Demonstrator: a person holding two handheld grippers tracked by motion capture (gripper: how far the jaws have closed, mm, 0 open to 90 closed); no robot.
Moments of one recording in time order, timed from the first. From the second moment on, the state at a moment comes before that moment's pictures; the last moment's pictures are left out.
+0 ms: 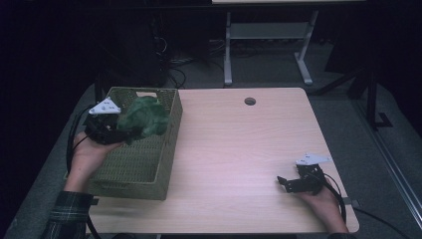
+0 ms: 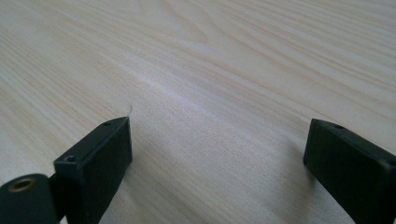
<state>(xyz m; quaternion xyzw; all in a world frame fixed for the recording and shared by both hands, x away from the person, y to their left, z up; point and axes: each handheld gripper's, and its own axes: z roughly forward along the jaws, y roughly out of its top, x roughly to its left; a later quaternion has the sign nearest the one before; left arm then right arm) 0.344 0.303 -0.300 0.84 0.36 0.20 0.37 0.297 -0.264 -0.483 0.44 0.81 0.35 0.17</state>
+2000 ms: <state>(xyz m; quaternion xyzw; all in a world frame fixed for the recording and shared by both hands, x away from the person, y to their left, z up) 0.382 0.331 -0.384 0.84 0.43 0.16 0.29 0.297 -0.264 -0.483 0.44 0.81 0.35 0.17</state>
